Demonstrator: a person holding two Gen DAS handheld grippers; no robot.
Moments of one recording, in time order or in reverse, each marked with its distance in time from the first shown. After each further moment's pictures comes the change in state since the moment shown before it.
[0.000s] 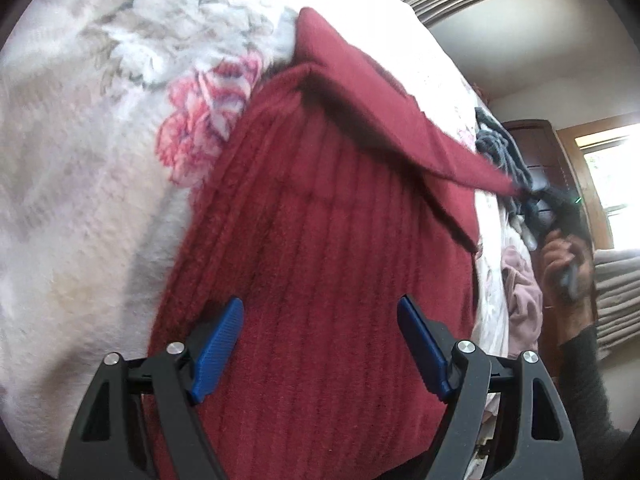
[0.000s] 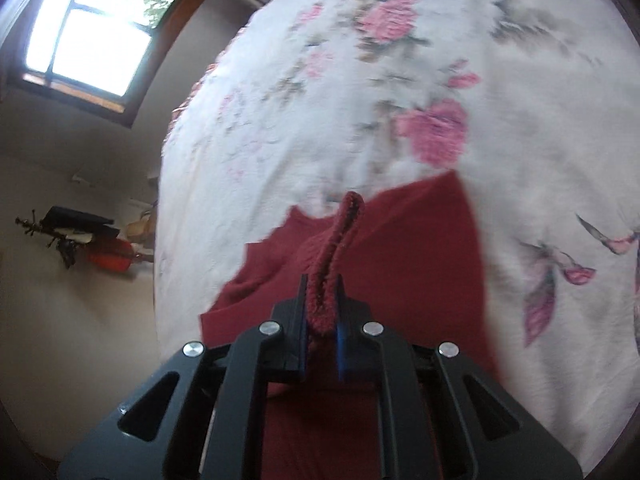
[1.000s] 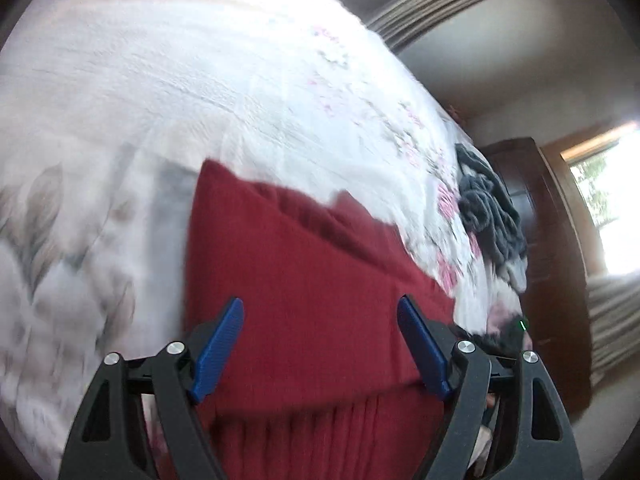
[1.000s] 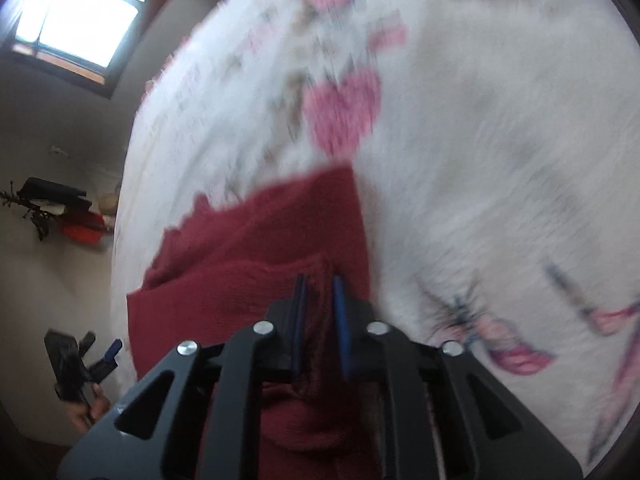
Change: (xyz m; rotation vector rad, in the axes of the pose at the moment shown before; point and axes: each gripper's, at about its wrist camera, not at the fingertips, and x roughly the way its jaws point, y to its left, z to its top) left arm 0.068 -0.055 0.228 0.061 -0.028 -0.073; right arm 0.027 -0.072 0.017 -0.120 -0.003 -0.080
